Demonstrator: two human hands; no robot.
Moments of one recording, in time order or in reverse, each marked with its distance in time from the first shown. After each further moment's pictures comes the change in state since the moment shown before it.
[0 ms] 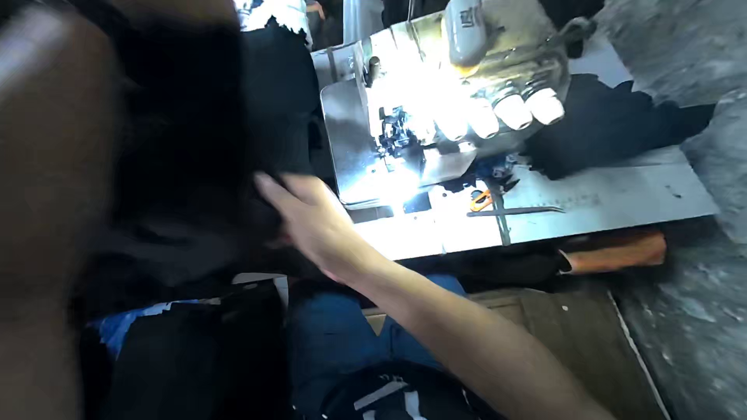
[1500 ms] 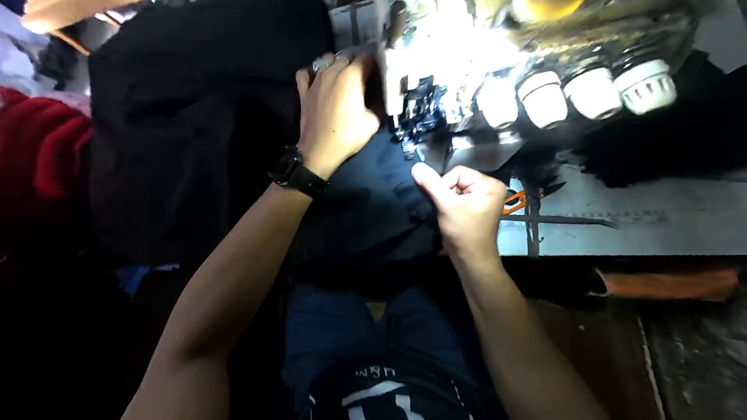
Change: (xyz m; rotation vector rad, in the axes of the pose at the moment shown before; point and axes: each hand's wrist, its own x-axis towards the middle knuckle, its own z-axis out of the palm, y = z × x) left_hand -0.017 0.189 0.143 -0.116 0.469 -0.224; right_hand -0.025 0.066 -0.152 -0.388 0.610 -0.377
